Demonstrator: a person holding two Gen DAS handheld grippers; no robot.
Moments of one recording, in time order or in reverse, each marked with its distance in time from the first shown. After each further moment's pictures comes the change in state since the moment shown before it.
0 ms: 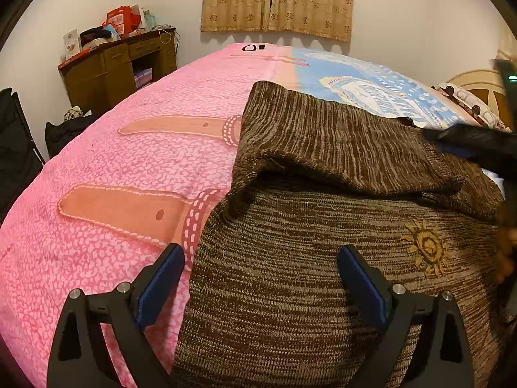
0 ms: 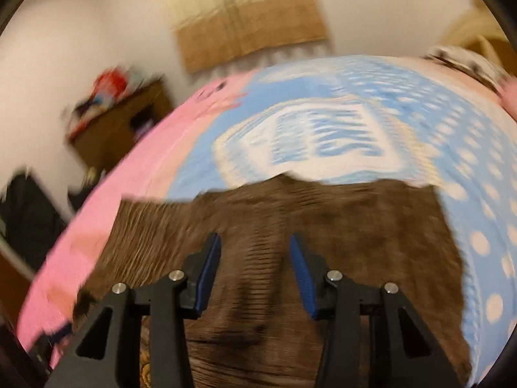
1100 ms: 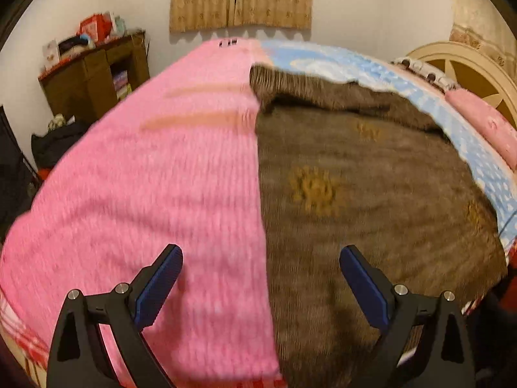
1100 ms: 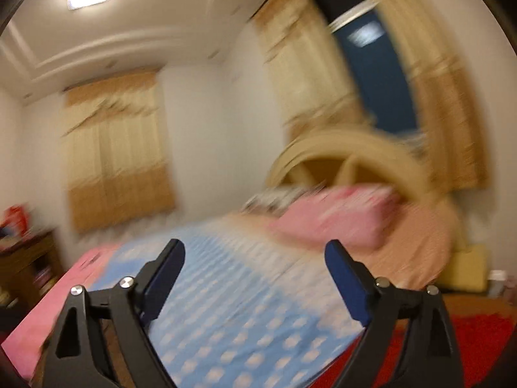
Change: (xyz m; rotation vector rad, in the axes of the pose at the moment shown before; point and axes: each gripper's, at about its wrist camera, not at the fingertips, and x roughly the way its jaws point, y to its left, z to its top) left arm -0.120 0.069 -0.103 0.123 0.065 -0.121; right arm -0.472 -0.154 -0.163 0.229 -0.661 -0.472
